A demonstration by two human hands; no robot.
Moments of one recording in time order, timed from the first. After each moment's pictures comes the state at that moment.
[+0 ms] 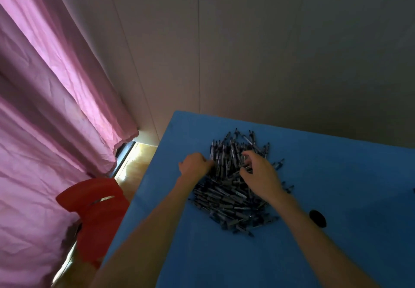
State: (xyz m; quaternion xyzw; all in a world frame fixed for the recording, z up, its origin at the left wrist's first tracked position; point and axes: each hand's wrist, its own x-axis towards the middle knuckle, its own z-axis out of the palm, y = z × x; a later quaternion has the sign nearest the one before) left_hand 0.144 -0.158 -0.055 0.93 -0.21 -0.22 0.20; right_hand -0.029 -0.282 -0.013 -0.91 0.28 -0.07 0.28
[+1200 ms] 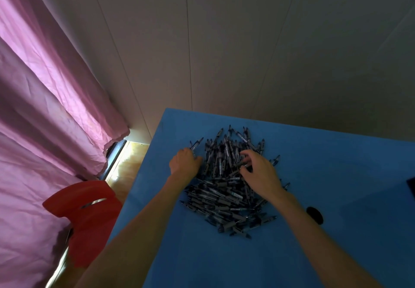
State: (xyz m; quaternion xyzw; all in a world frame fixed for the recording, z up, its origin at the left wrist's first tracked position) left_hand 0.166 -0.160 -0.079 0.94 -0.23 -0.16 0.18; right_hand -0.030 -0.298 -0.026 -0.91 0.29 -0.09 0.29
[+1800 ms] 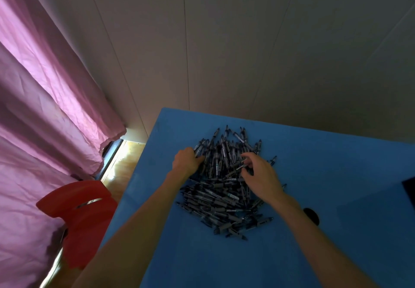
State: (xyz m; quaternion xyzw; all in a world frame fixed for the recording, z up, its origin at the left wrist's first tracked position) left_hand 0.174 -0.179 -0.082 0.92 -0.24 -0.23 0.22; right_hand -0.041 -0.304 -0.030 -0.90 0.30 -0.09 0.30
